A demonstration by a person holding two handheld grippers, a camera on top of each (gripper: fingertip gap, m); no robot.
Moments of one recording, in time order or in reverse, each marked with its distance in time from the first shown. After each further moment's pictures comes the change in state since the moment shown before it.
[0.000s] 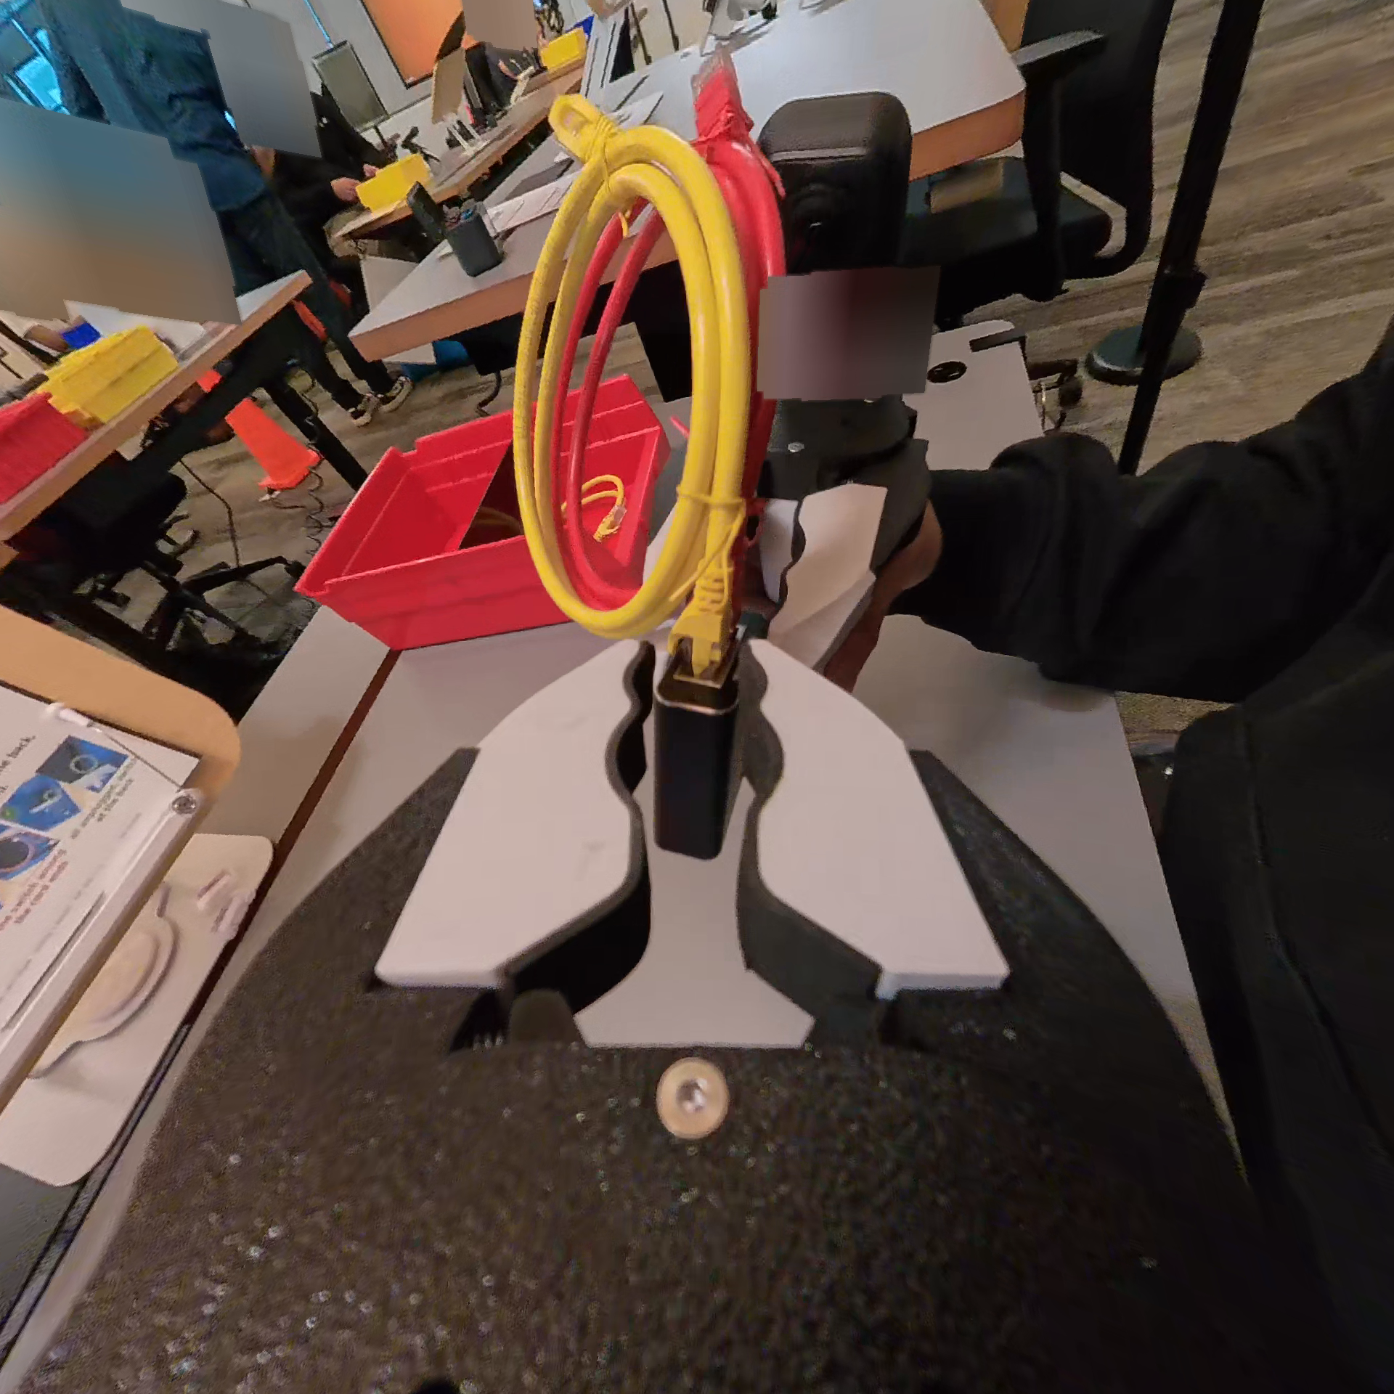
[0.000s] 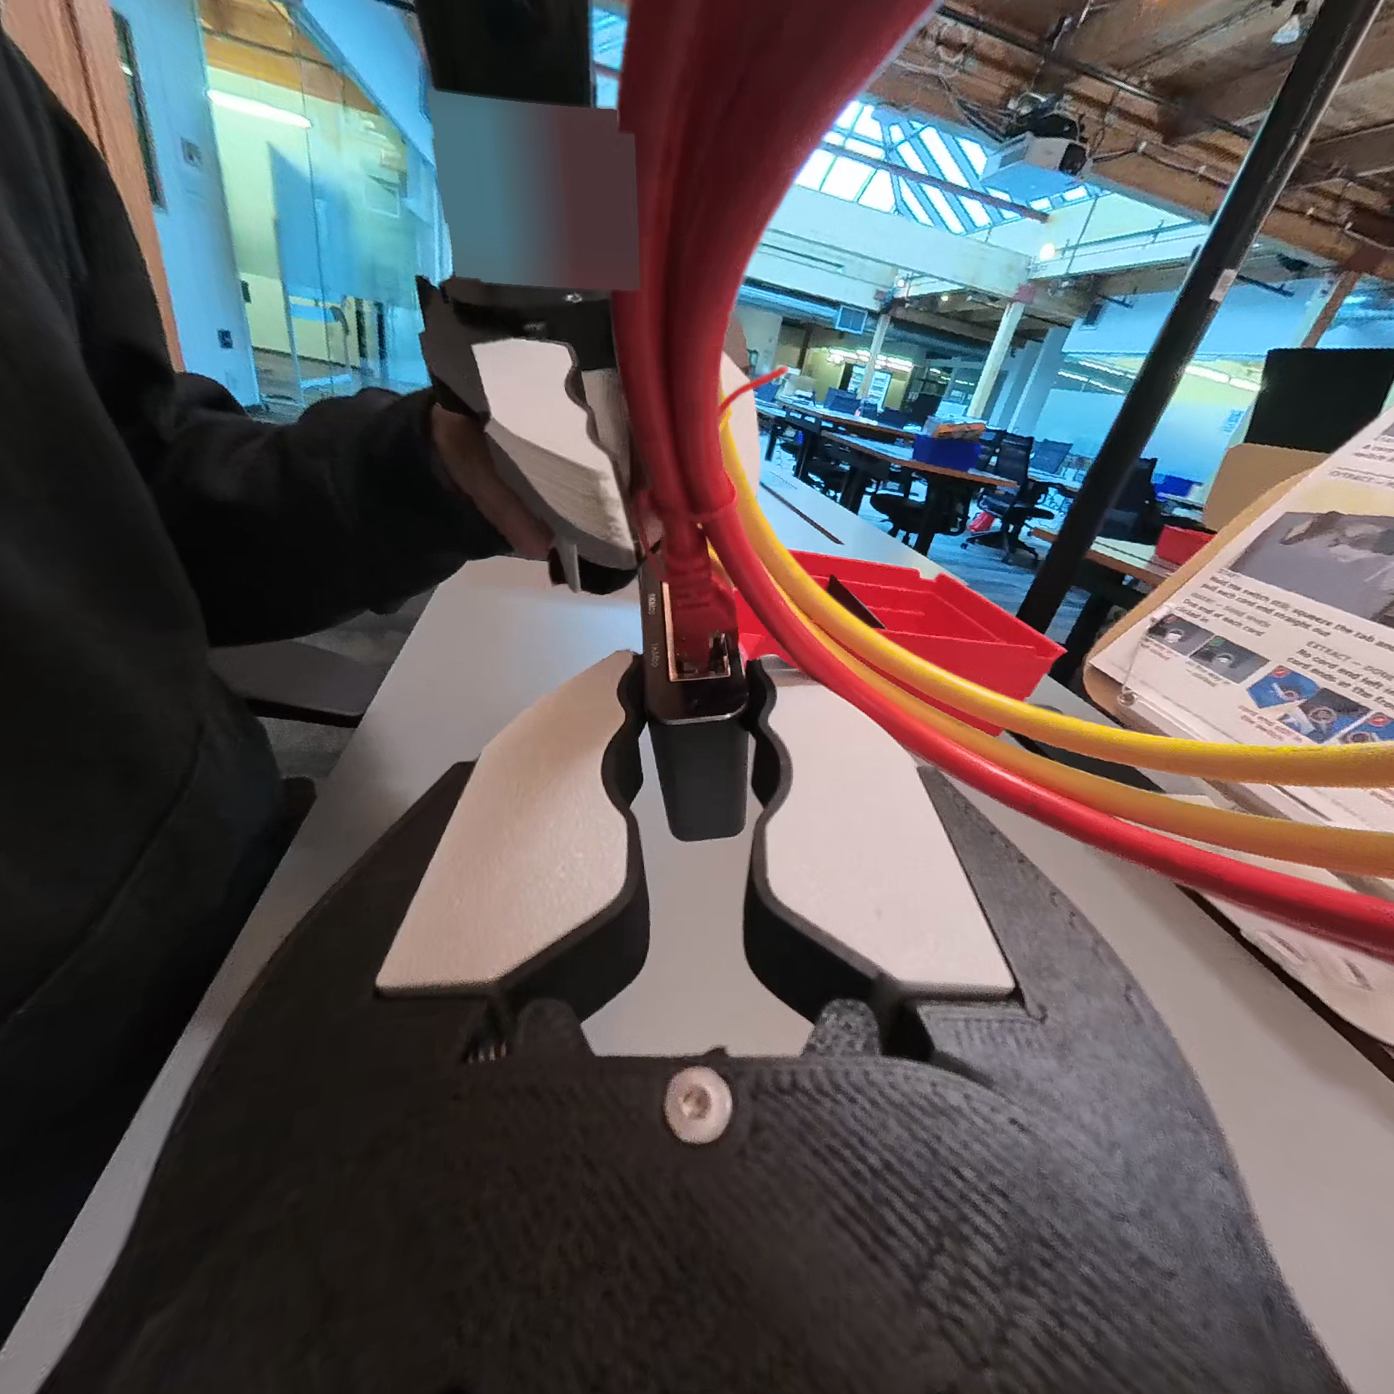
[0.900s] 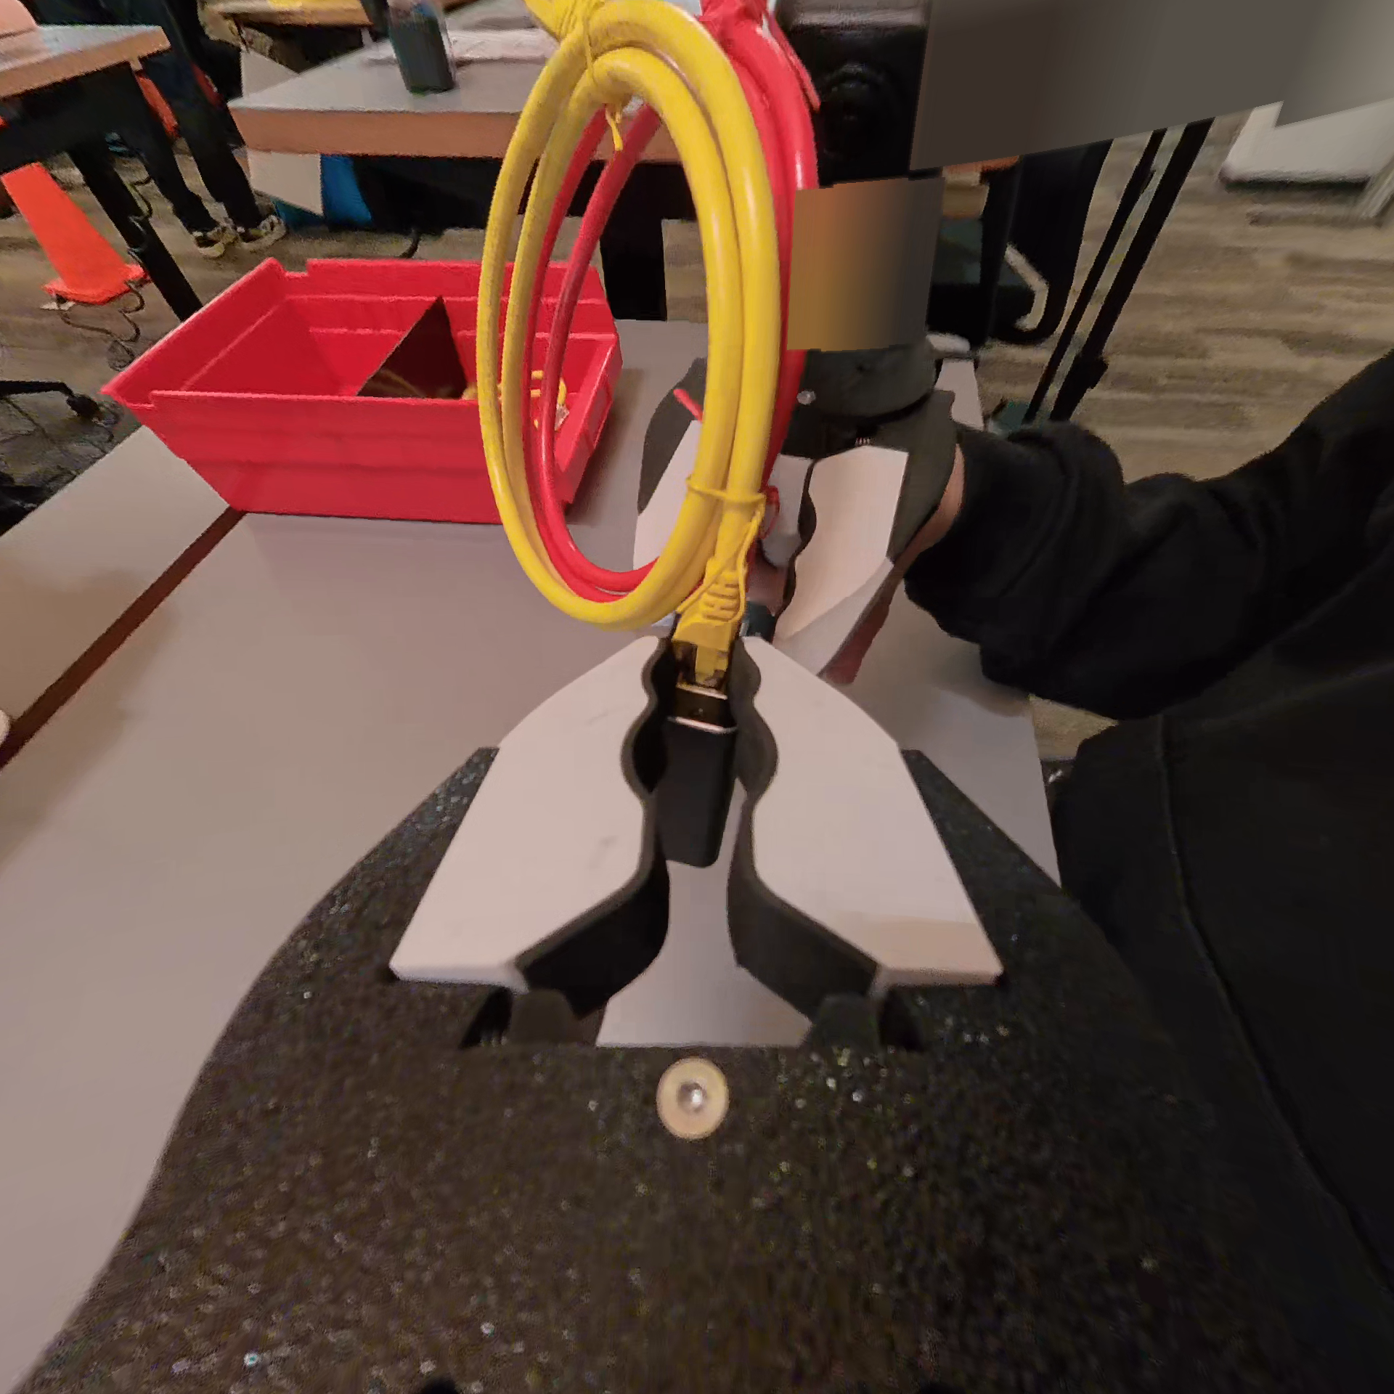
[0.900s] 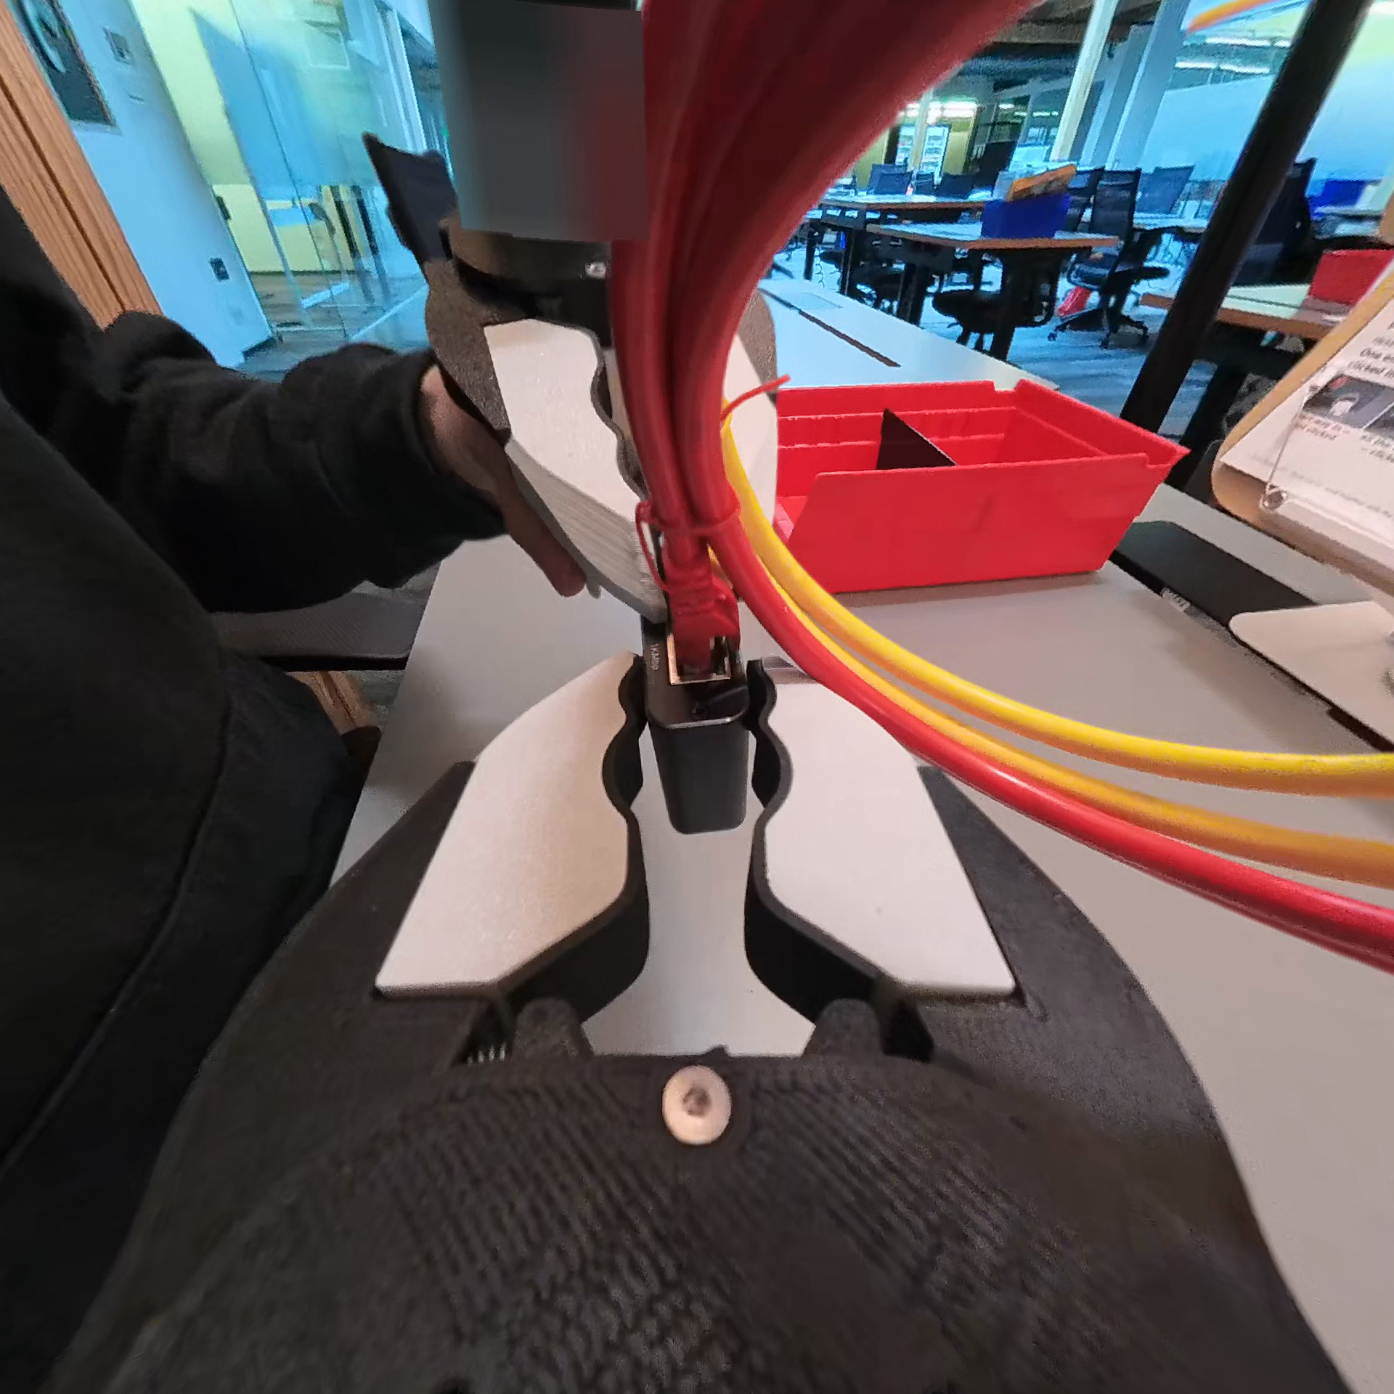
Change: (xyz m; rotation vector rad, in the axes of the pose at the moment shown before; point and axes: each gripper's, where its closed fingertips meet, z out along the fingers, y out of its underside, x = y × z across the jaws) left arm -0.003 0.044 0.011 -0.041 0.099 -0.269; right arm -0.002 0.035 0.013 -0.208 -0.027 0.196
